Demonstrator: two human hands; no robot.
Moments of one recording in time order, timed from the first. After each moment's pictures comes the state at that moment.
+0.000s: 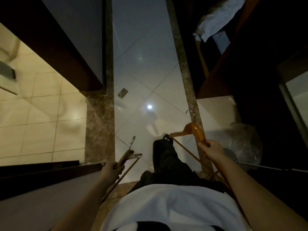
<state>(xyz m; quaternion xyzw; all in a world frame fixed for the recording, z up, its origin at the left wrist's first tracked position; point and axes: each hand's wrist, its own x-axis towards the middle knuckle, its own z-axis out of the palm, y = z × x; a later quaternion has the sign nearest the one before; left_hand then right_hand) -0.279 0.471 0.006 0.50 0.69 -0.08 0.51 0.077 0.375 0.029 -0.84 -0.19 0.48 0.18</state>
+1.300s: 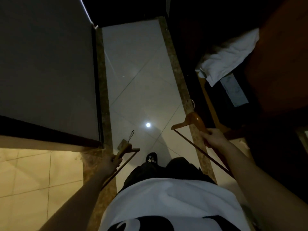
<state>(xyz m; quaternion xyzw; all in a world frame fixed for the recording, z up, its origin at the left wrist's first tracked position) -0.095 0.997 0.015 0.57 0.64 -0.08 0.50 0.270 0.884 0.050 -0.83 -0.15 0.48 0.24</state>
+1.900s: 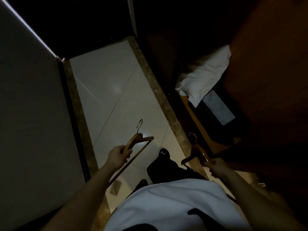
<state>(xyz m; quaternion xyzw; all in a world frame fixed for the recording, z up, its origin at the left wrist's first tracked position) 0.149 1.217 0.034 0.69 0.51 -0.08 0.50 0.396 0.955 0.020 -0.84 0.01 0.50 0.20</state>
